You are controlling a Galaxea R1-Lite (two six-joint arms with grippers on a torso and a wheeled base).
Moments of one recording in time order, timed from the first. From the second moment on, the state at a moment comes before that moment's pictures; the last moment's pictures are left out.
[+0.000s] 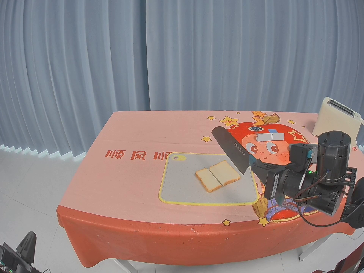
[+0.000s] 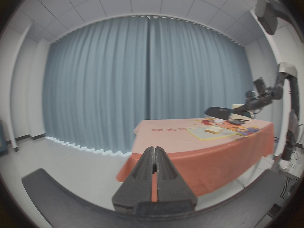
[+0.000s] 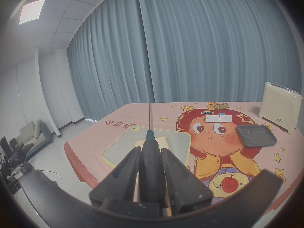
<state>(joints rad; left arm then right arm) -0.01 0.09 -0.02 -0.05 -0.09 0.00 0.69 1.56 -0.56 -0.62 -0.23 0.26</state>
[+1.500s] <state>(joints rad) 0.00 0.01 -0.02 0.00 0.01 -0.01 0.70 1.49 -0.55 -0.61 -0.23 0.24</state>
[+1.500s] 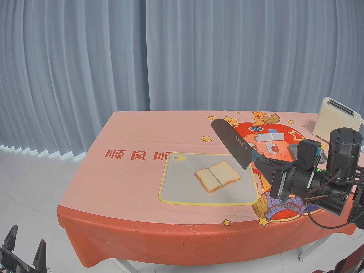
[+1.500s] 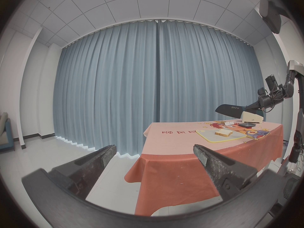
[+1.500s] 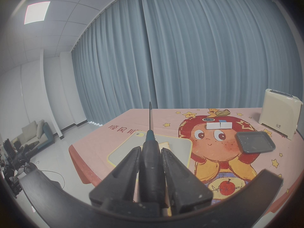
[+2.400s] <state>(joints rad) 0.00 0.01 -0.02 0.00 0.01 -0.01 0.73 1.50 -0.56 -0.61 -0.34 0.22</state>
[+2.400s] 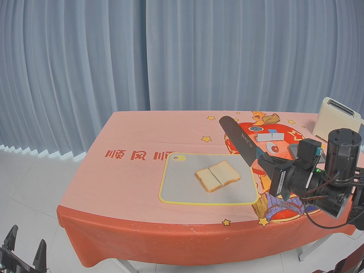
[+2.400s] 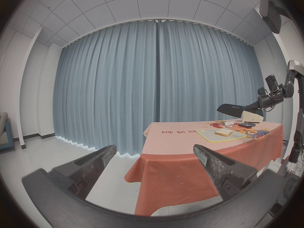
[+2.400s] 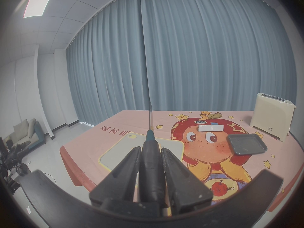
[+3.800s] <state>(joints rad) 0.00 0.01 -0.02 0.00 0.01 -0.01 0.71 1.53 -0.56 -0.61 -0.43 0.22</state>
